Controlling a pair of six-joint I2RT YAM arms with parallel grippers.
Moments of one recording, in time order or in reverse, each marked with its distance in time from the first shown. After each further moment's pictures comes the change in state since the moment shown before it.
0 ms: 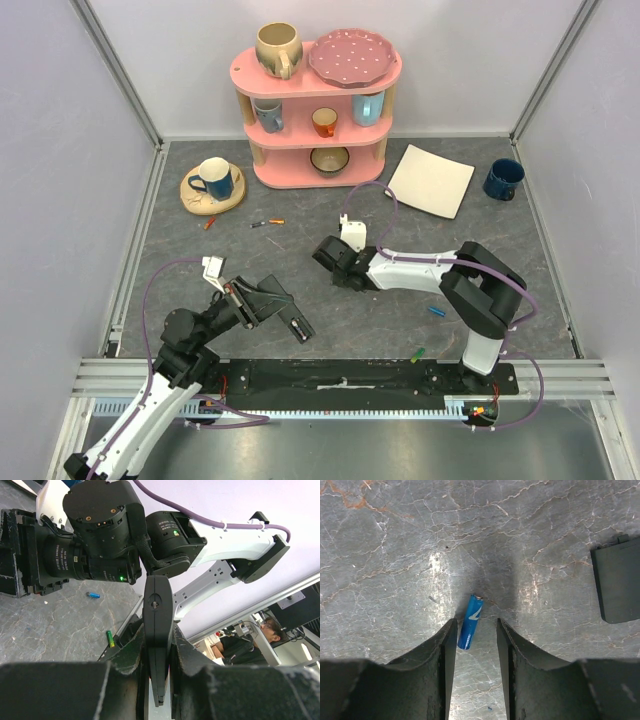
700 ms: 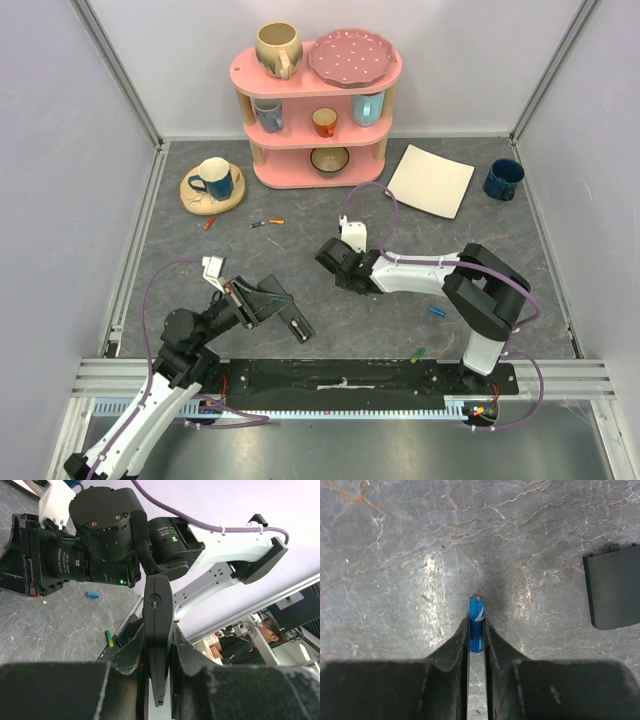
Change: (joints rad) left arm 0.000 0.000 0.000 0.000 -0.001 -0.008; right arm 0.006 -0.019 -0.047 0.058 0.028 -0.057
